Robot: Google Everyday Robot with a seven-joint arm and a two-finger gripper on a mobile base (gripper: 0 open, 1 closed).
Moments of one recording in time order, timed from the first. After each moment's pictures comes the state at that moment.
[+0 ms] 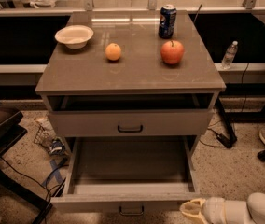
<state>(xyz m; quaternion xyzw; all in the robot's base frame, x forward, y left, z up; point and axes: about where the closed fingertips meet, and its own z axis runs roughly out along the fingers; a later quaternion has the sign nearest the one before) 0.368 -0.207 0.416 -0.45 0.76 0.31 0.36</state>
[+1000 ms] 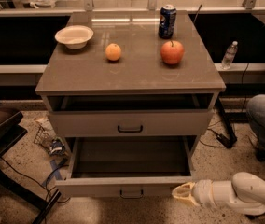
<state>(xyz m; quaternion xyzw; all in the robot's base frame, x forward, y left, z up) 0.426 -0.185 0.409 -0.47 0.75 0.32 0.34</state>
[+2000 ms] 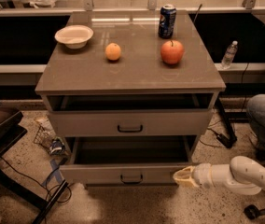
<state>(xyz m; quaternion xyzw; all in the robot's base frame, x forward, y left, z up) 0.501 -0.203 0.408 -0.47 0.75 0.31 0.36</state>
